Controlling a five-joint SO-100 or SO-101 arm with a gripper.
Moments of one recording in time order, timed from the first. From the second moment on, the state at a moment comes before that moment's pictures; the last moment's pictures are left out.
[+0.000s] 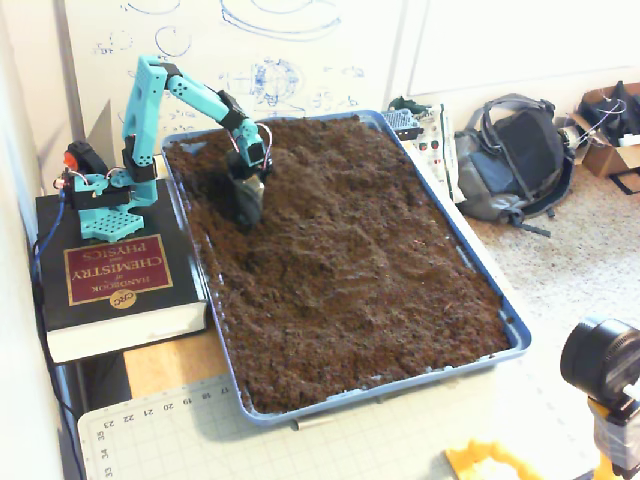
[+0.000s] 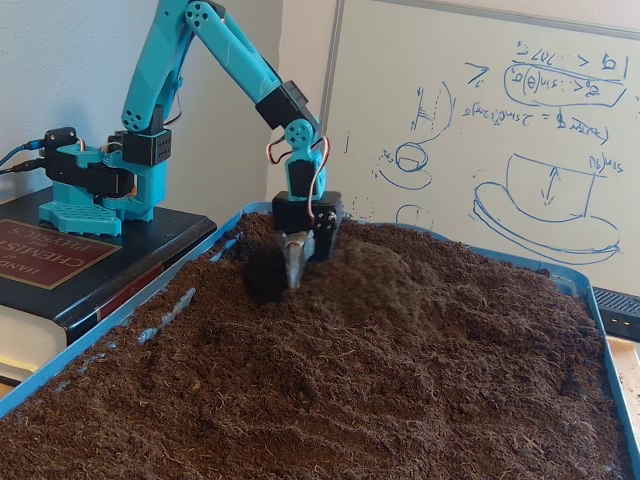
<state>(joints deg) -9.1 76.7 115.2 25.6 -0.6</state>
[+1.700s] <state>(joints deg) -3.8 5.0 15.8 18.5 0.3</state>
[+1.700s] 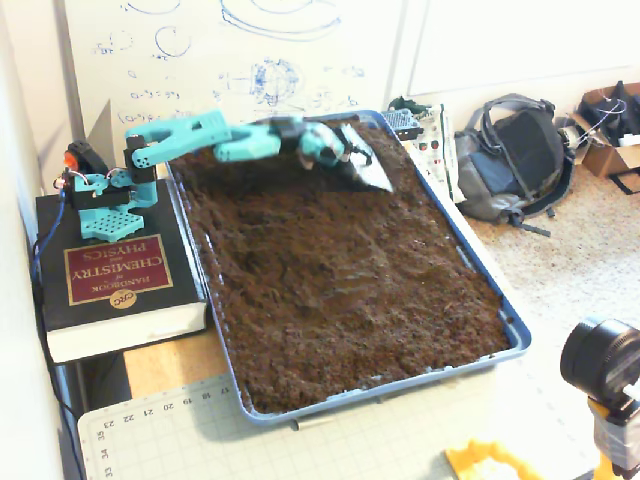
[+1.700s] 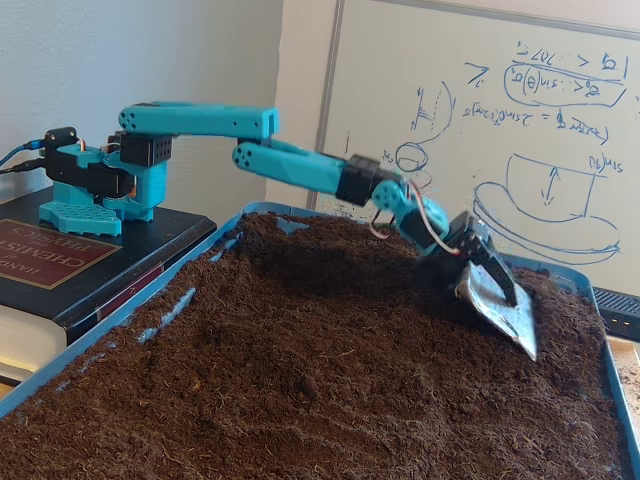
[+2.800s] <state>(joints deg) -3.7 58.5 96.2 17.8 -0.2</state>
